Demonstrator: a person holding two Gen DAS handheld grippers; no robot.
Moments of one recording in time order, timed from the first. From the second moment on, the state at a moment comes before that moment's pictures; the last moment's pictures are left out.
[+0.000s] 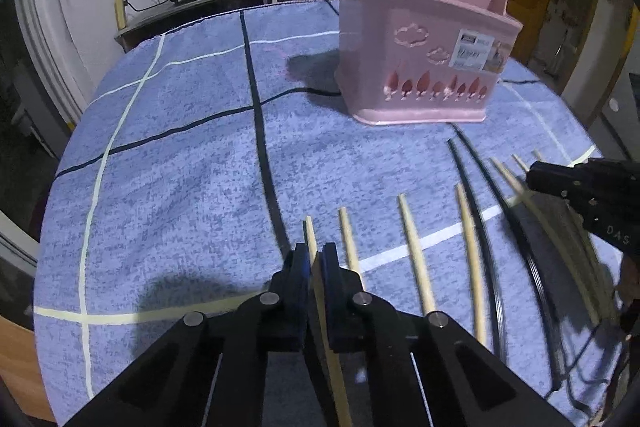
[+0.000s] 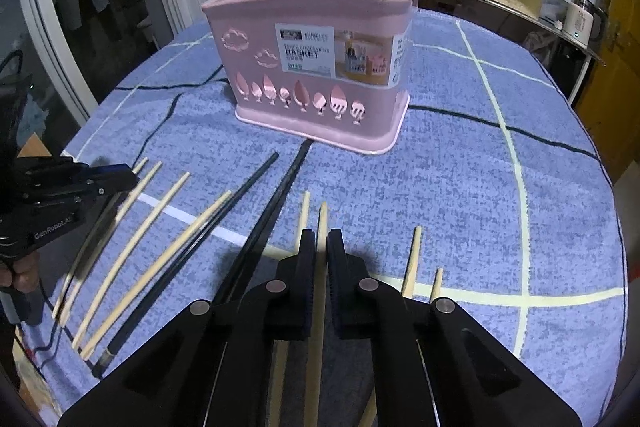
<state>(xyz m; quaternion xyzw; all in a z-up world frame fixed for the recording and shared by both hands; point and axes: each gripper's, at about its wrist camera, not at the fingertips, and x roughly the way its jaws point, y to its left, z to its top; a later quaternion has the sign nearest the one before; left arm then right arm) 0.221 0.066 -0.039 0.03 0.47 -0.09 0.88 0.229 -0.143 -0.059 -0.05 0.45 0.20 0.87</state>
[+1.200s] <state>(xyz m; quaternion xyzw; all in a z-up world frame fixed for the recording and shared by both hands) 0.172 0.052 0.126 0.01 0.32 -0.12 0.94 0.187 -0.168 0.074 -0.02 0.30 0.22 0.93</state>
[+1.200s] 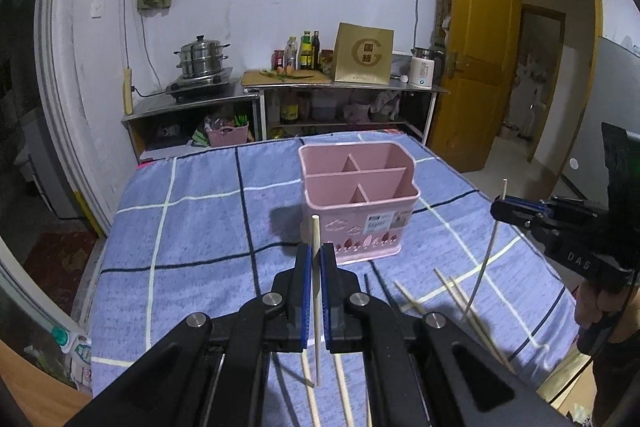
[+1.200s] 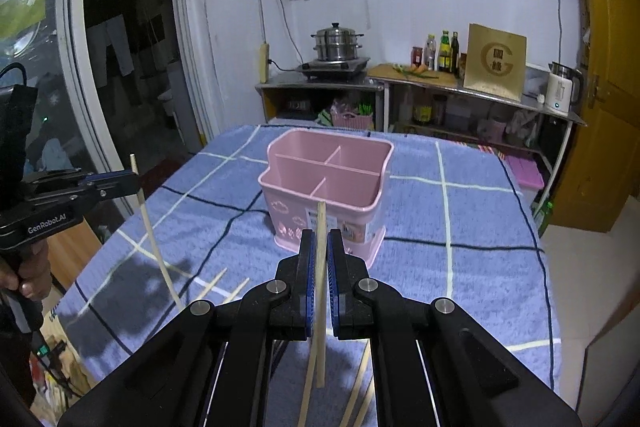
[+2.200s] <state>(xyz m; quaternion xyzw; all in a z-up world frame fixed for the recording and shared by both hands) 0.320 0.030 0.209 -0.04 0.27 -0.13 0.95 0.307 -0.142 0.151 0.06 0.23 0.24 0.94</state>
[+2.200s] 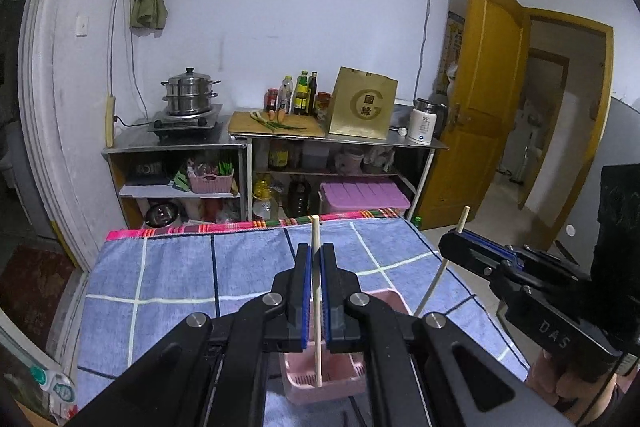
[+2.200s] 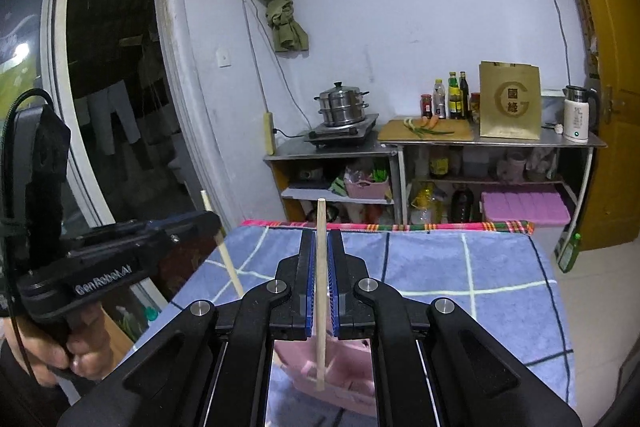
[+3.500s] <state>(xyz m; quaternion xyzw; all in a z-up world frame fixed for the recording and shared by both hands) 0.318 0.046 0.133 -0.05 0.29 -0.13 0.95 0.319 -0.133 0.086 0.06 0.29 0.25 0.92</state>
